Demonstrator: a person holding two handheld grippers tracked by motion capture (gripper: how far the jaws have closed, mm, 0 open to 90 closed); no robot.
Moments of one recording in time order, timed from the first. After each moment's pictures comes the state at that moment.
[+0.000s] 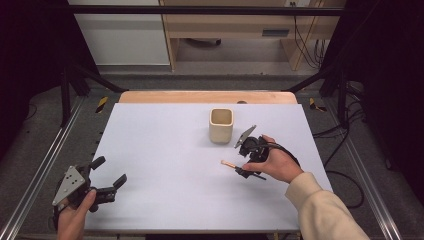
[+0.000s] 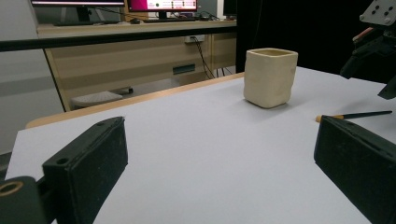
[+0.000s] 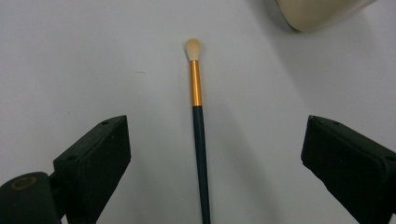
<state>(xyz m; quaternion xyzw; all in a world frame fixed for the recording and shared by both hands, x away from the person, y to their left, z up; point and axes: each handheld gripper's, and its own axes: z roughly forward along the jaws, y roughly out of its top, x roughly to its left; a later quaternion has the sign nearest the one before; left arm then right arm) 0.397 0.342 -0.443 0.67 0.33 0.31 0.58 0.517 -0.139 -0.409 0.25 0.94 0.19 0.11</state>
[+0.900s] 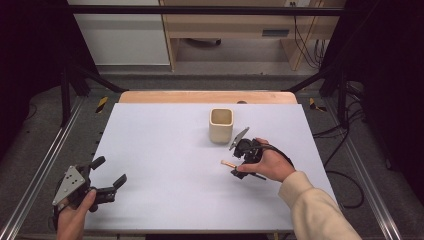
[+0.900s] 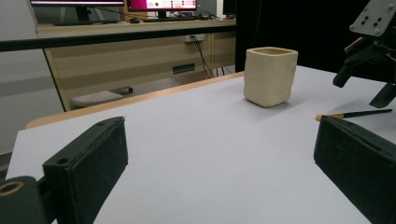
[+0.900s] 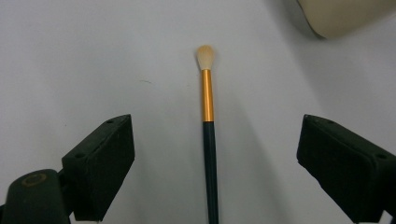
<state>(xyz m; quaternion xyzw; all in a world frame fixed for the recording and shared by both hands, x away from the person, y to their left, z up) 0.397 0.343 -0.443 0.67 0.33 0.31 0.58 0.523 -0.126 -0.423 0.23 0.95 0.19 0.09</state>
